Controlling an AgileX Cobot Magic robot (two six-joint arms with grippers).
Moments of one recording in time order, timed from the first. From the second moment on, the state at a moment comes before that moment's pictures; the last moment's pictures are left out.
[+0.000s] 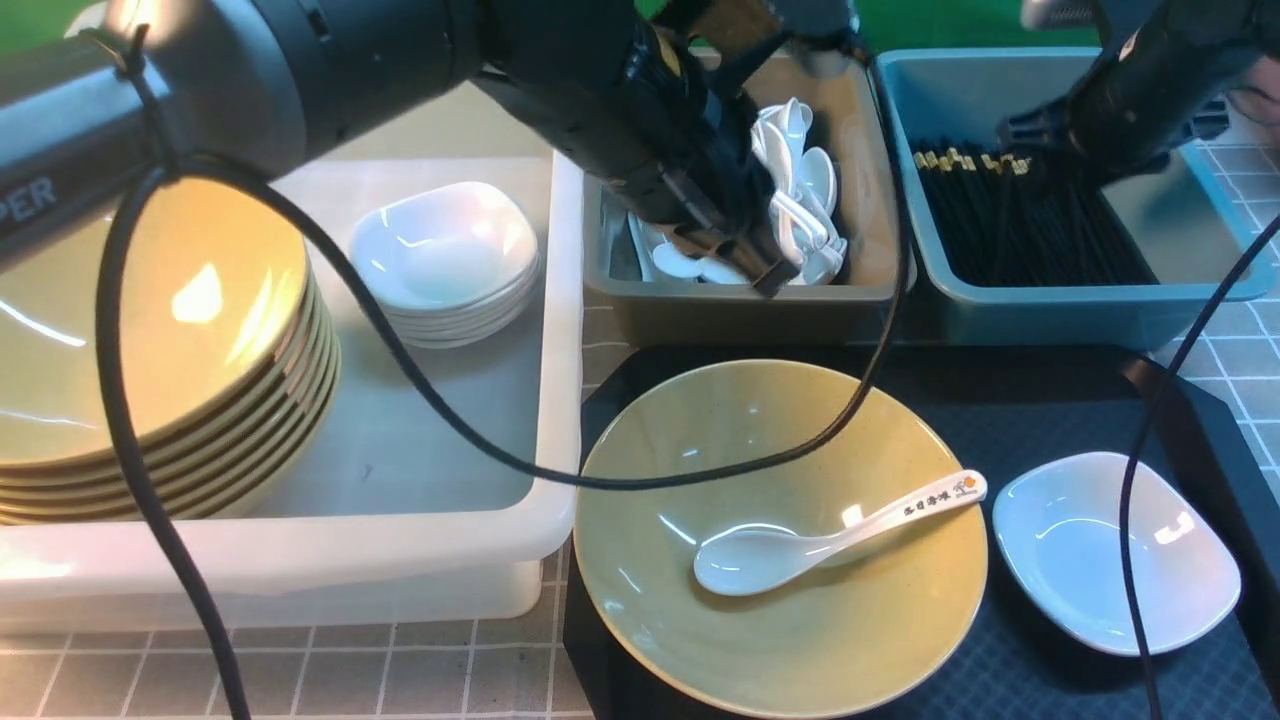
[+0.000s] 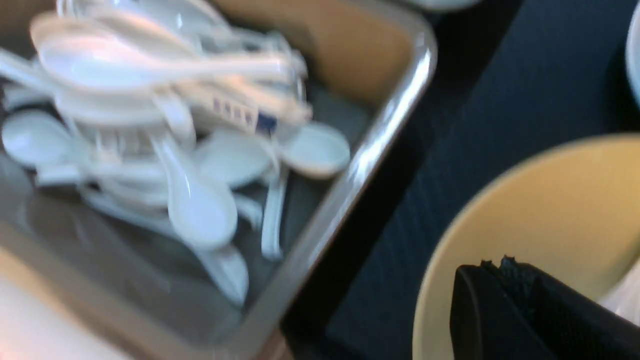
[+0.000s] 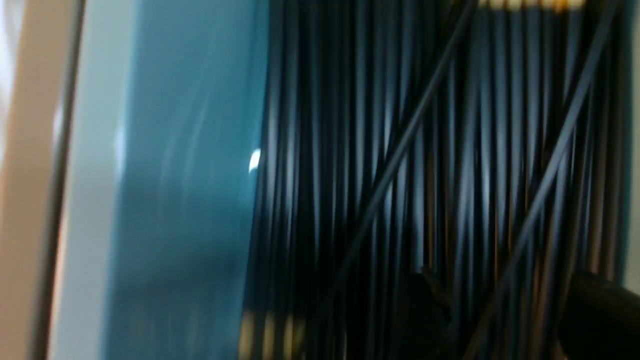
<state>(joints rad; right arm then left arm) 0.04 2.15 -2.01 -0.01 0.93 -0.06 -0.62 1.76 -1.63 -0.12 0.90 0.50</state>
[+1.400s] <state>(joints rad) 0.49 1.99 -1.48 0.24 1.14 -1.14 -0.42 1.34 -1.09 -0.47 0.85 0.88</state>
